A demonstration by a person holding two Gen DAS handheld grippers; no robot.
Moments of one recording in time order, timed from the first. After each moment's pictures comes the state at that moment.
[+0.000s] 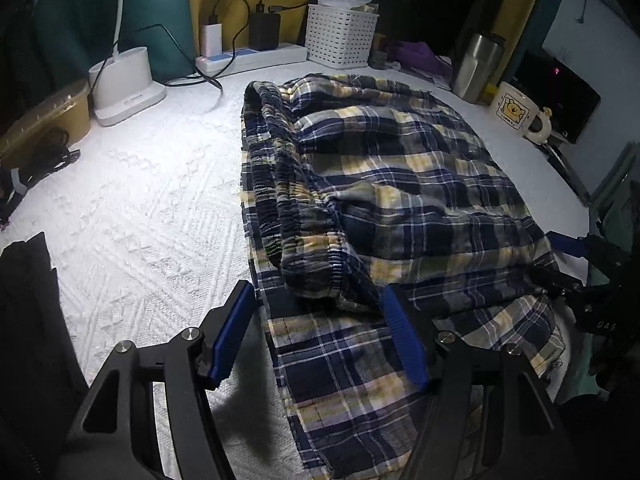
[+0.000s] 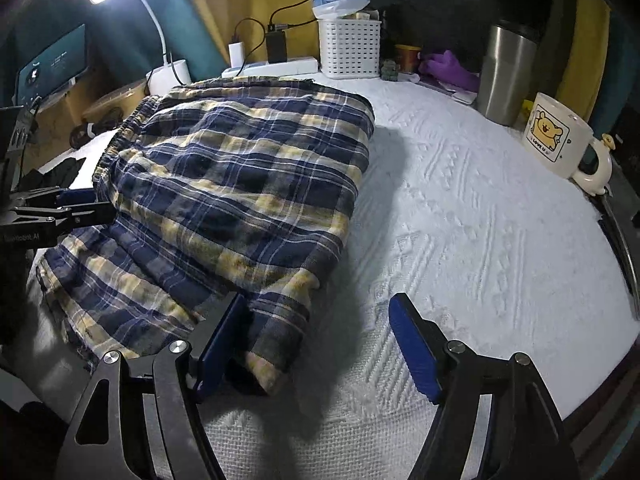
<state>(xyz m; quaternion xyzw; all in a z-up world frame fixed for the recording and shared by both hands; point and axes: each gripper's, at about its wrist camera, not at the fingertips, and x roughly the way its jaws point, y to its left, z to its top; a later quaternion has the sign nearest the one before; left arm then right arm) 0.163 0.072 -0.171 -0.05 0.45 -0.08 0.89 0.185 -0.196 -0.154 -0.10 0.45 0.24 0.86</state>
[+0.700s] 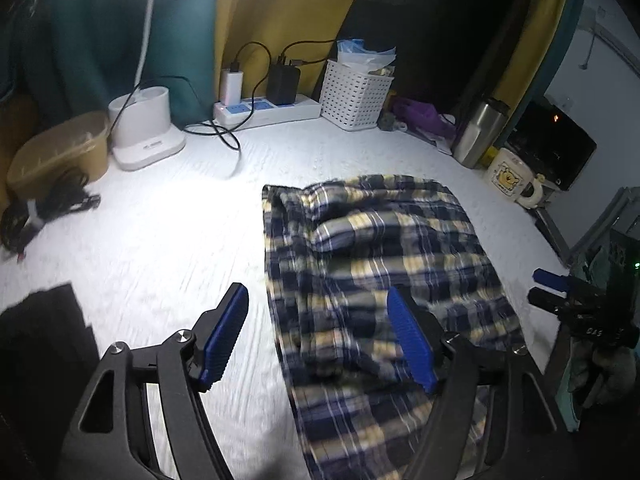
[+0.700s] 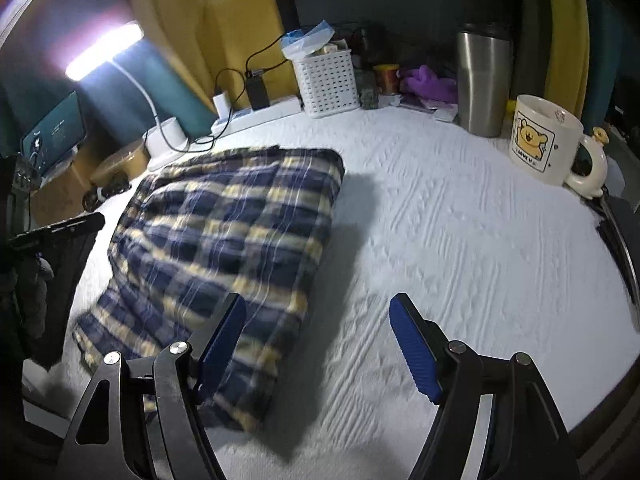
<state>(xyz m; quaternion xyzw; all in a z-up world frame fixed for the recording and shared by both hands) 0.191 0.099 -0.120 -0.10 0.40 -0.08 0.91 0.233 -0.226 -0.116 -0.01 0.44 0.25 0.86</state>
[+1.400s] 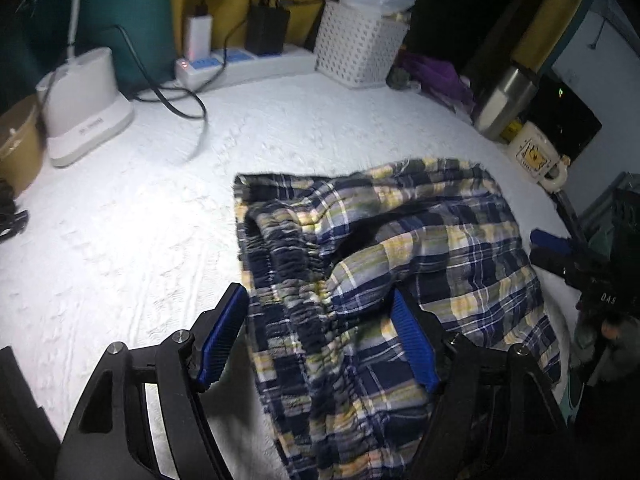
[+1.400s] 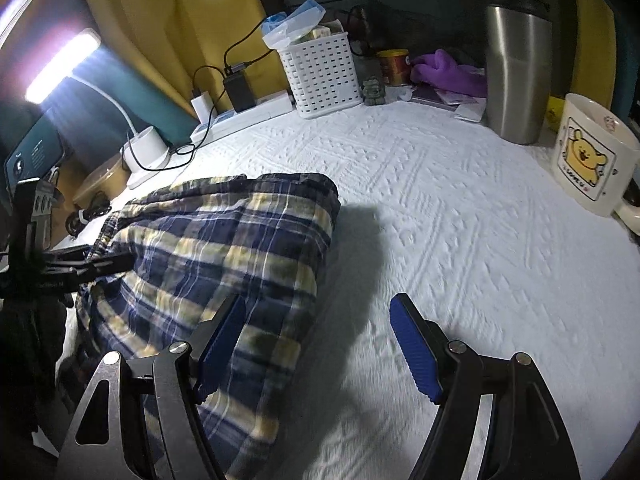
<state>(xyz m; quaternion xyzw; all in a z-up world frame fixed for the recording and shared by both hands) 0.271 0.089 -0.167 -0.09 0.48 -0.11 0.87 0.312 -0.195 -0.140 0.00 0.46 0.27 0.85</state>
